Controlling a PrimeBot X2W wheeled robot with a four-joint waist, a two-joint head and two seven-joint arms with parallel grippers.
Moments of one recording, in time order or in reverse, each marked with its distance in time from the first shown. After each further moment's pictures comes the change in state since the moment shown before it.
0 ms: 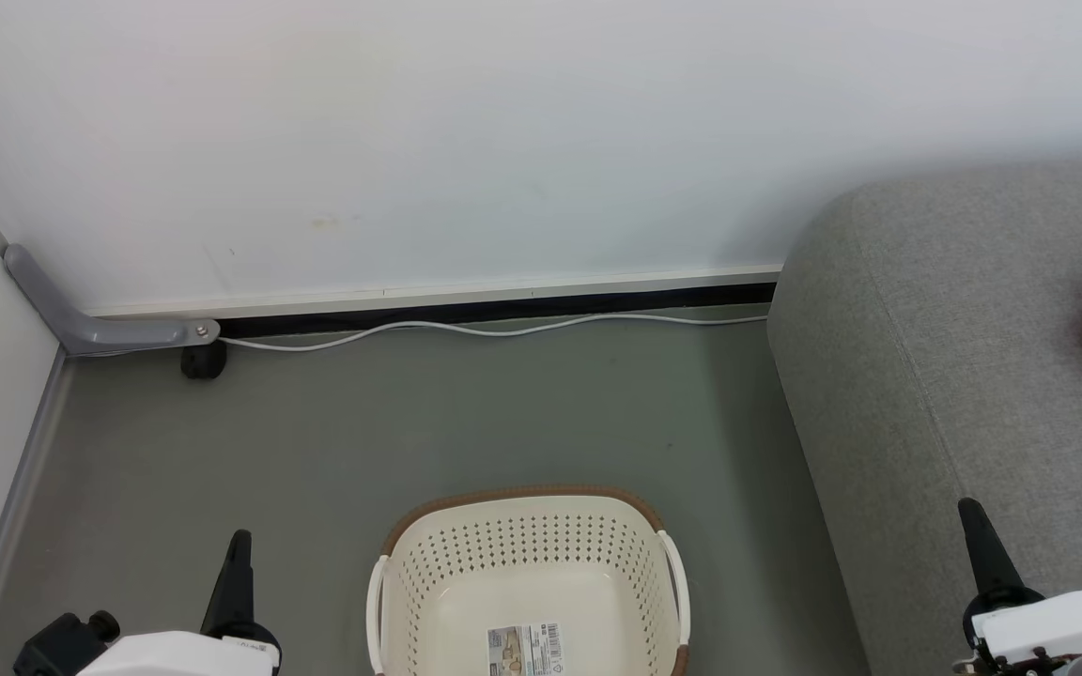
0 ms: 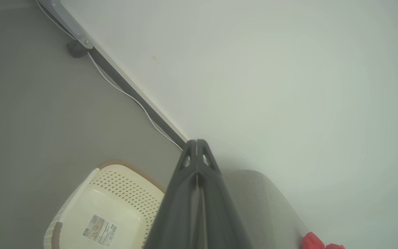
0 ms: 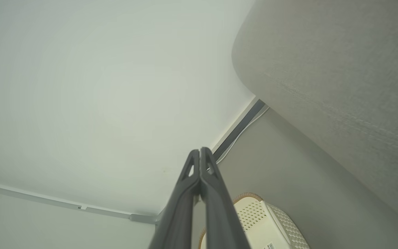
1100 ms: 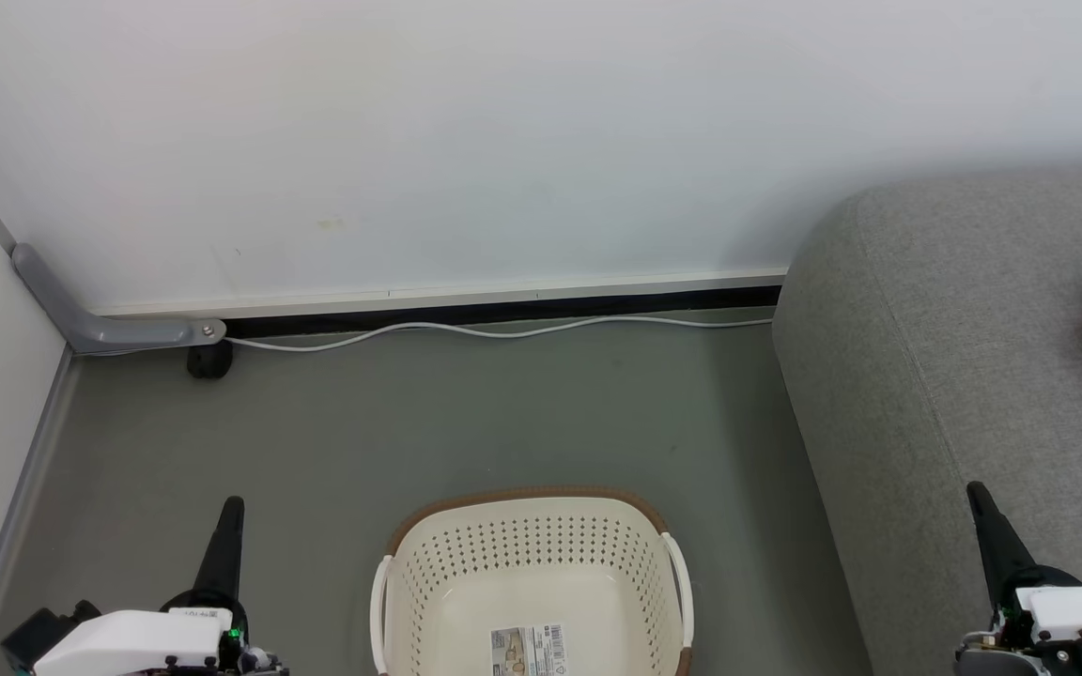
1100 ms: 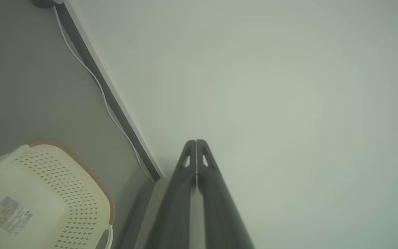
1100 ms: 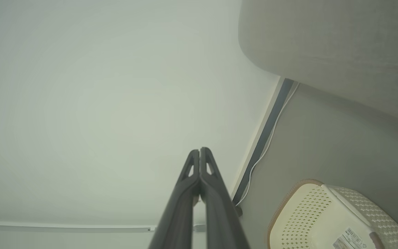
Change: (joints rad) left arm -0.056 0.001 0.038 0.008 -0.386 -0.053 0.096; right arm -0.020 0.056 -0.094 -0.024 0.320 0.000 0.096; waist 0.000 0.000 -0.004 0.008
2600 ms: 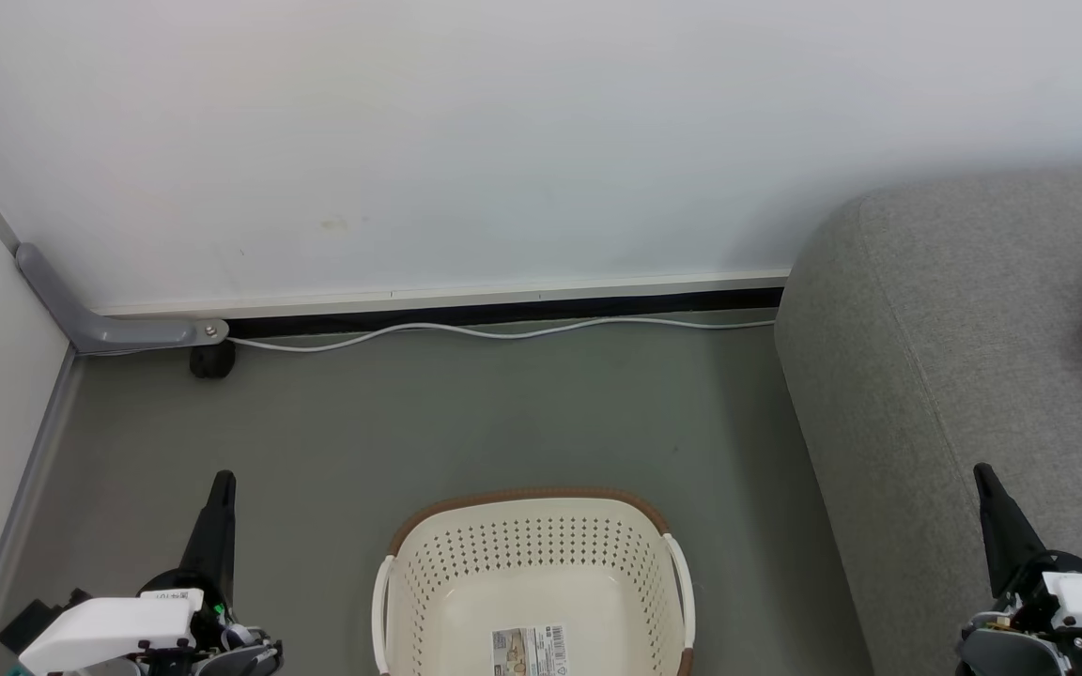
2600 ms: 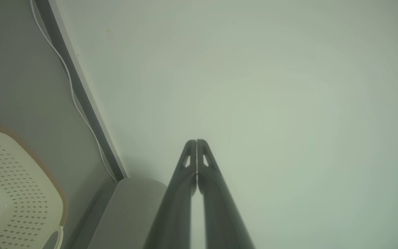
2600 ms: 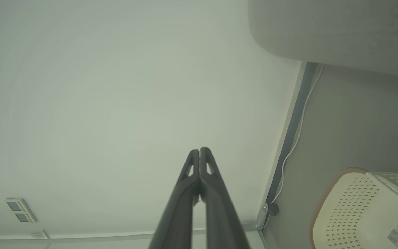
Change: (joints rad) left arm -0.035 0.001 0.019 0.004 -0.193 -0.033 0.044; right arm -0.018 0.030 -0.049 -0.018 0.157 0.000 0.050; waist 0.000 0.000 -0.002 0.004
